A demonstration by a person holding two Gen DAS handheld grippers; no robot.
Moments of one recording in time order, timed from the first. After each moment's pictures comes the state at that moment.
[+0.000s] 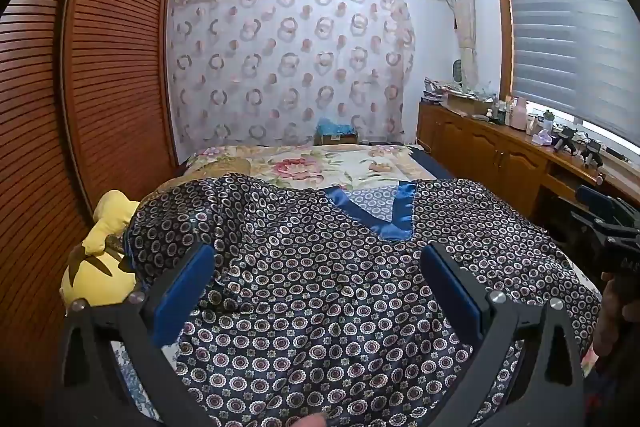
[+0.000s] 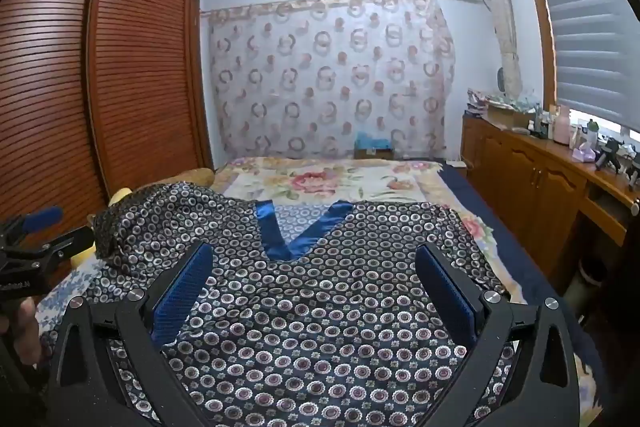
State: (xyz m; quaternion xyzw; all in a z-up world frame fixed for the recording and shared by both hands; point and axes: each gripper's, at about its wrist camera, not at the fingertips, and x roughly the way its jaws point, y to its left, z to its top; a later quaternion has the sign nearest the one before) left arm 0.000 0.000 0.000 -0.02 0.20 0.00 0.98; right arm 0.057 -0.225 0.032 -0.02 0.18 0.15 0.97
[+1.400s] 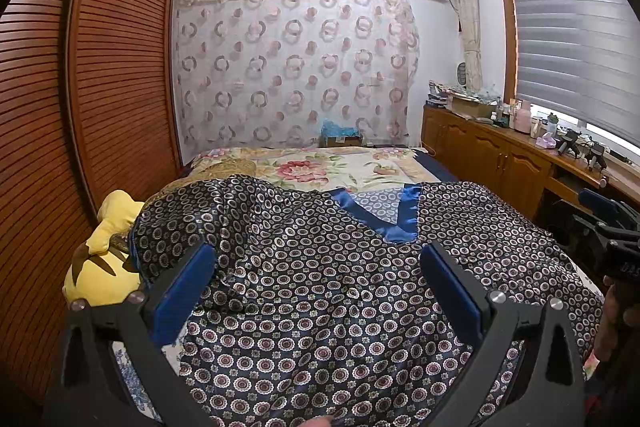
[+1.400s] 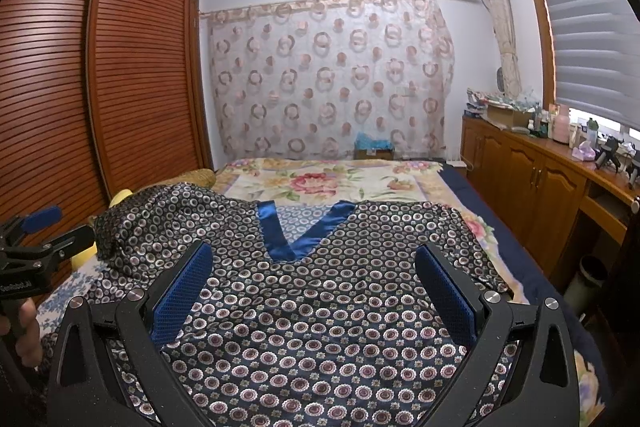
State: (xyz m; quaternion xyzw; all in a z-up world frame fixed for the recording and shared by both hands) left arm -0.003 0.003 0.003 -0.02 0.20 0.01 0.98; right arm 0.057 -0.223 0.032 -0.01 0.18 0.15 0.97
